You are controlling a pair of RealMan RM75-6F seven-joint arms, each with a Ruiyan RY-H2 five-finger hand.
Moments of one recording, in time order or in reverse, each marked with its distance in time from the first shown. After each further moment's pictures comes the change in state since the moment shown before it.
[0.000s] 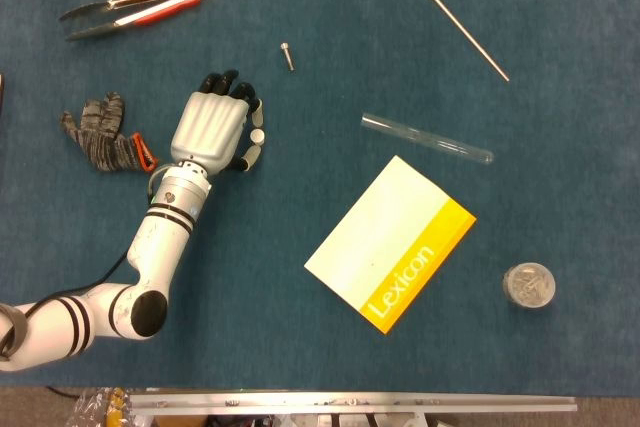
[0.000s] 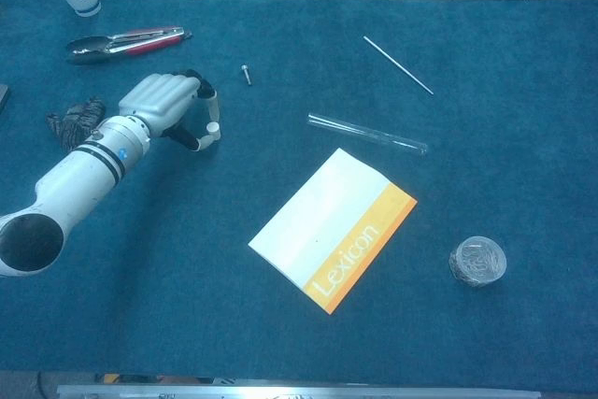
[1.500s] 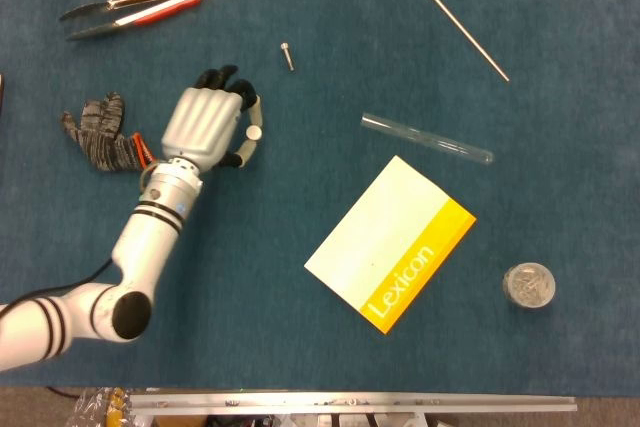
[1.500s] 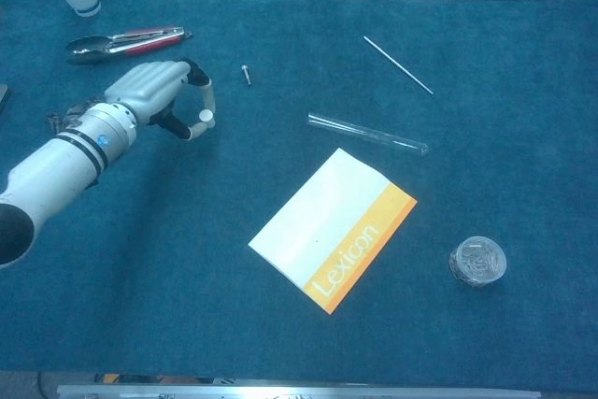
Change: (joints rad) left arm 0.021 0.109 -0.022 -0.142 0.016 -0.005 -0.094; right arm 0.004 -0.001 0.018 0.001 0.013 -0.001 -0.045
